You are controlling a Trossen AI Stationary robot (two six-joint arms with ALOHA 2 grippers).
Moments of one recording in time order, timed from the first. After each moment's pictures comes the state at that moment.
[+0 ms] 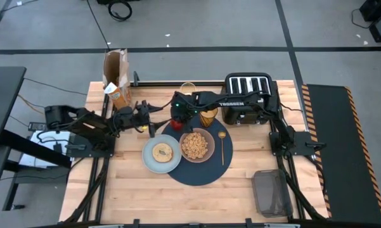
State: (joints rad) left arm 0.39 1.40 0.12 1.20 0.06 0.02; right arm -0.21 2.14 1.79 -0.67 -0.04 -0.33
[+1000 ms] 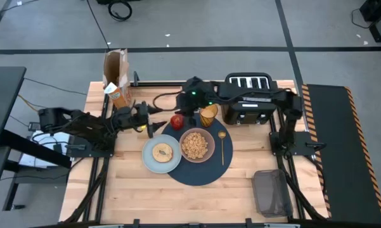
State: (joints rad) left arm 0.38 1.33 0.12 1.13 0.07 -0.11; right arm -0.19 1.89 1.76 -0.57 -0.12 -0.24
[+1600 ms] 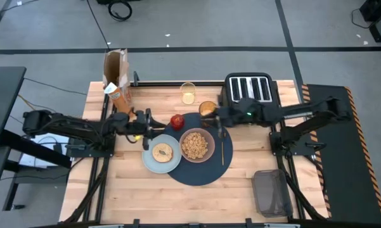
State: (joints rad) left arm 0.09 1.01 0.22 0.82 0.05 -0.20; right arm -0.07 1.28 0.83 0.32 -0.04 -0.17
